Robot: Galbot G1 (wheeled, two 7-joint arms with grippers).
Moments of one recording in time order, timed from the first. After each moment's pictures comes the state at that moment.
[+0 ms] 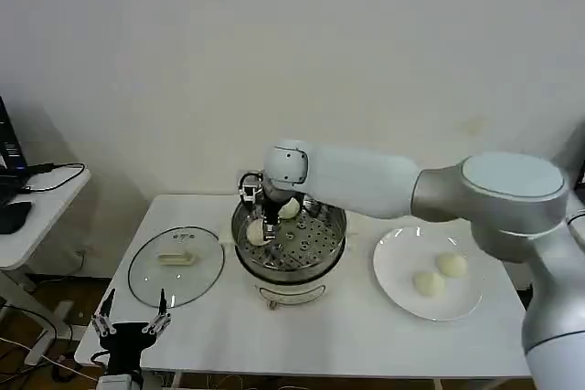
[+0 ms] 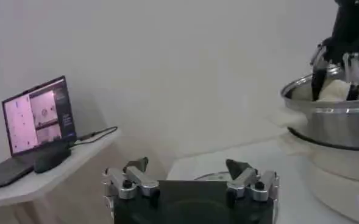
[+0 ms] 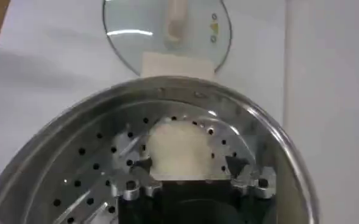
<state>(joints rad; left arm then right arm) 1.78 -1.26 -0.58 -2.20 0.00 0.15 -0.34 0.52 1.38 -1.33 1.14 0.62 -0.63 -0.75</state>
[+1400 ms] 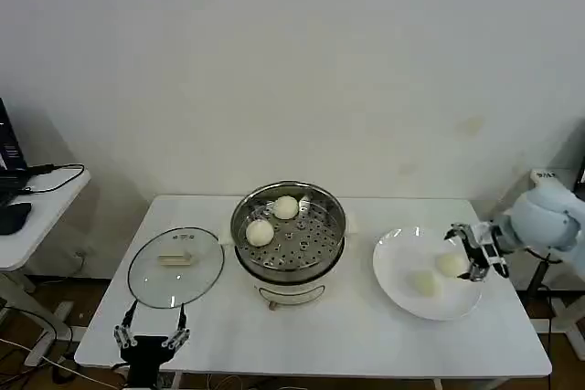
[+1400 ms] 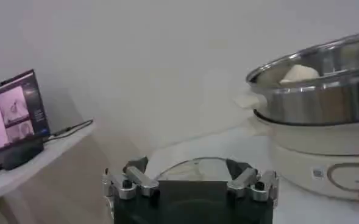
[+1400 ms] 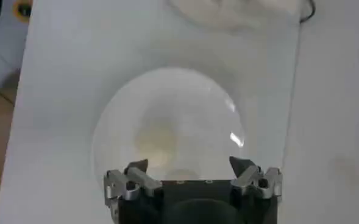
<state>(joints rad) 1.82 -1.28 -0.51 -2.19 0.08 0.14 -0.33 0.21 0.30 -1.04 1.66 -0.02 -0.25 -0.93</state>
